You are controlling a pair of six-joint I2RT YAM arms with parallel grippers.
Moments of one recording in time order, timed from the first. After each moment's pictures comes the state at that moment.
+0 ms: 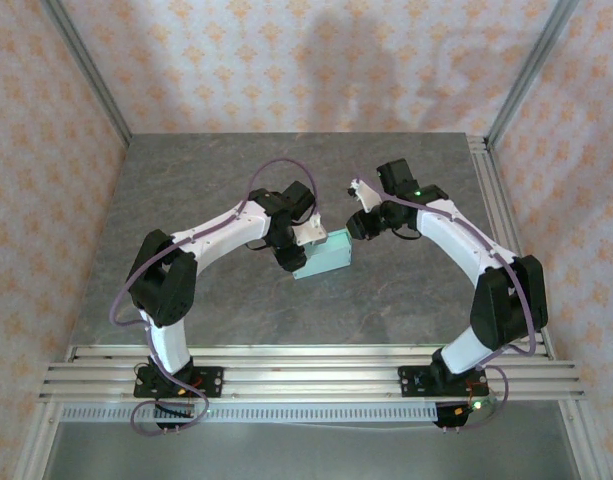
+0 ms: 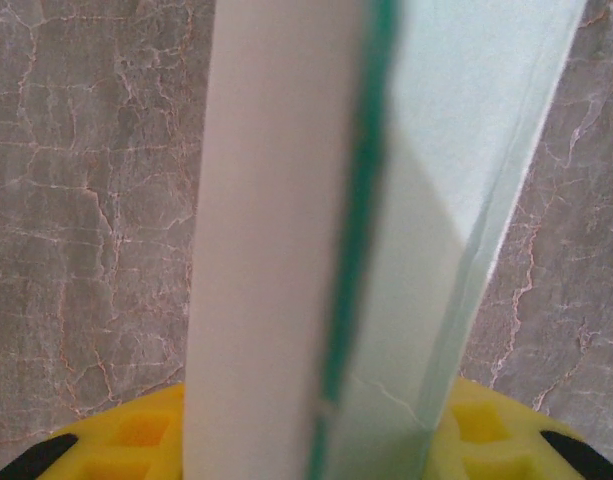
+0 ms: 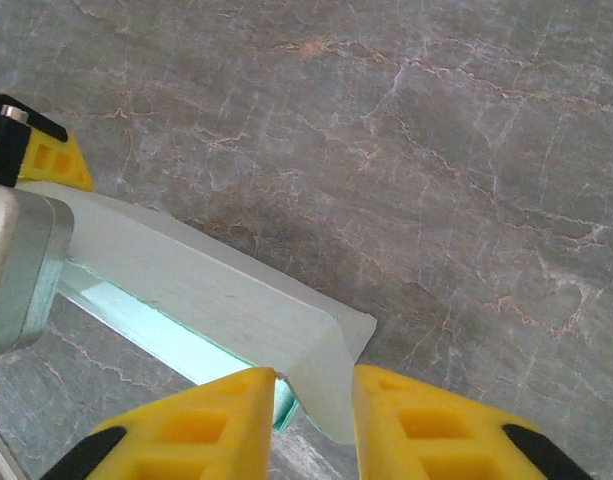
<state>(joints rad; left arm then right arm) -0.62 1.84 1.45 -1.01 0.10 0.40 0.37 1.56 1.24 -0.73 -0.42 -0.18</state>
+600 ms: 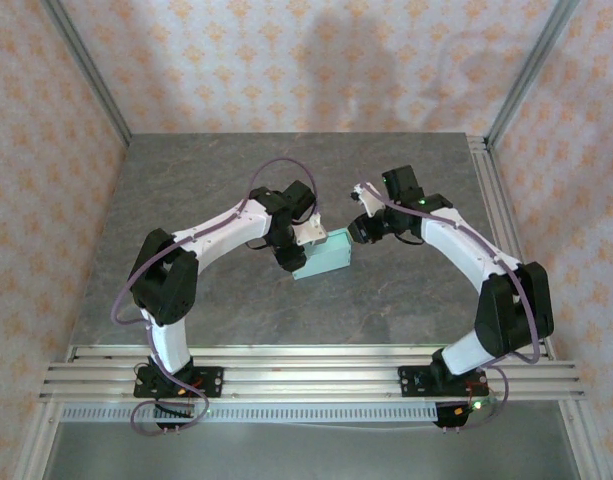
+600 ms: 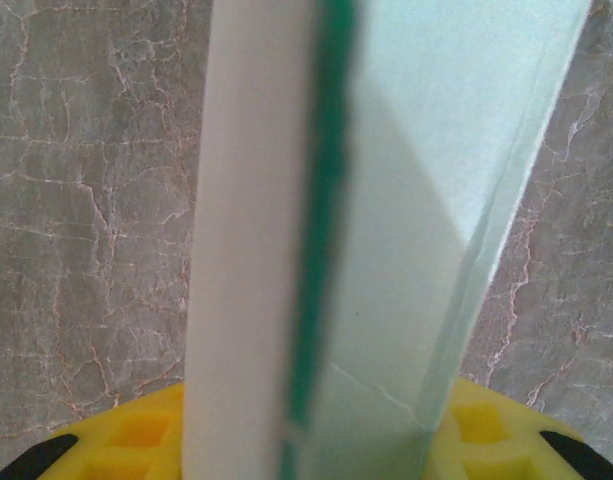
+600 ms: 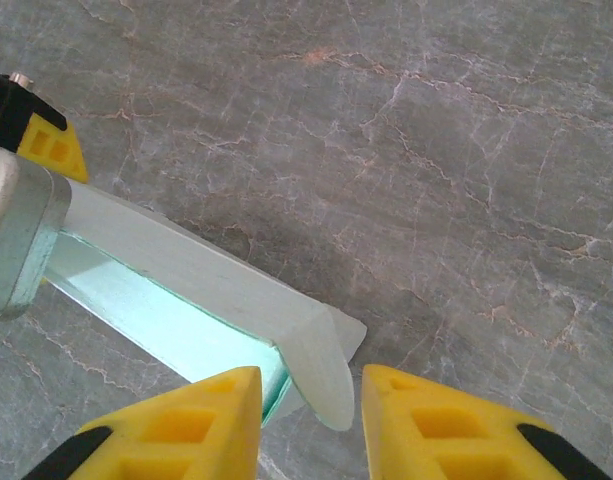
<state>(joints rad) -0.62 1.85 1.47 -1.04 0.11 0.40 0.34 1.51 1.14 -0.62 -0.45 -0.22</state>
